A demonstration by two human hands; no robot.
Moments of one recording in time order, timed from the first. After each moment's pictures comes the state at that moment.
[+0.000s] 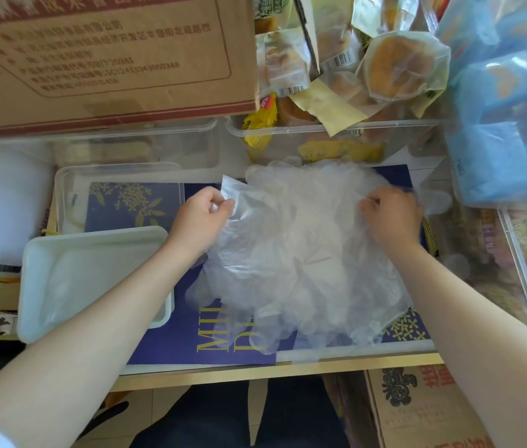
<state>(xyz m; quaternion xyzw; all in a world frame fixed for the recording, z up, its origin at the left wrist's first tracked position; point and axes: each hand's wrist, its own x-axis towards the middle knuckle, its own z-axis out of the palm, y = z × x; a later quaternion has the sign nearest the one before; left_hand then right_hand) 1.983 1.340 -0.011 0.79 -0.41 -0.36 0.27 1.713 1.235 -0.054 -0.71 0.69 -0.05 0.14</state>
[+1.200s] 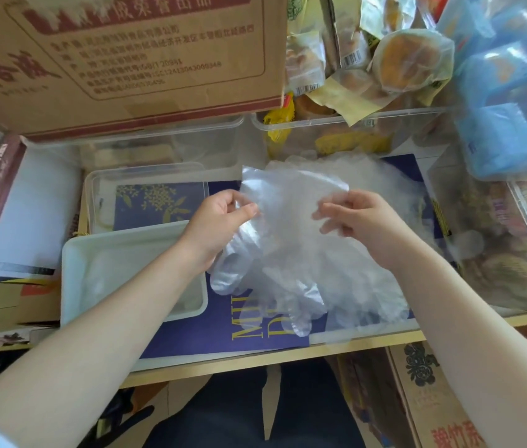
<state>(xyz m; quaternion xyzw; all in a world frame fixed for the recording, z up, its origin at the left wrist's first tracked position) 2.000 1.372 0.016 0.67 -0.38 -0.52 0.37 1.783 1.312 0.025 -0.50 0.55 -0.21 0.64</state>
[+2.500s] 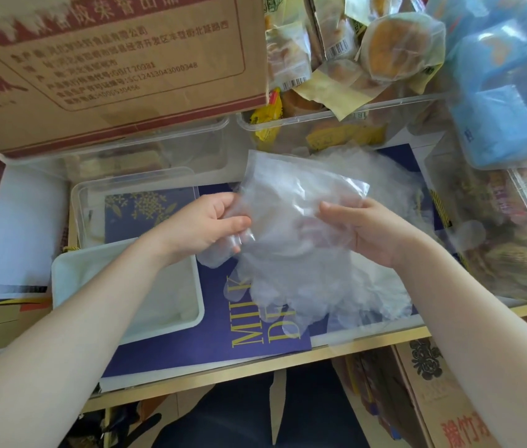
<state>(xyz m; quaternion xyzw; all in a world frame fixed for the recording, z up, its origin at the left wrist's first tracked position) 2.018 1.357 0.033 0.57 -0.51 -0.60 0.24 1.776 1.311 0.023 -0.35 0.45 -0.21 0.80</state>
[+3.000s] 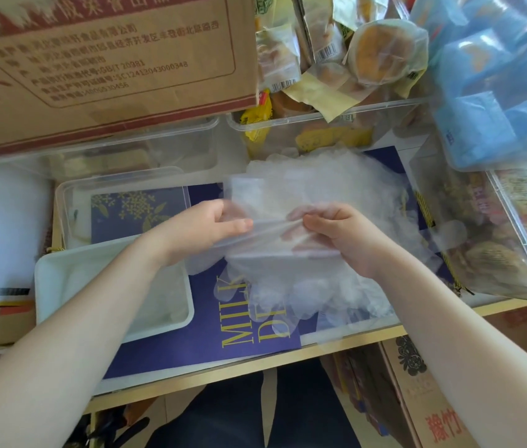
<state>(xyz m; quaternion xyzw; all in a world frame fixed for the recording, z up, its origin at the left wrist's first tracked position) 2.013 1.355 0.022 0.61 -0.51 -0.58 0.18 1.788 1.326 0.029 -0.41 0.46 -0.19 0.76</state>
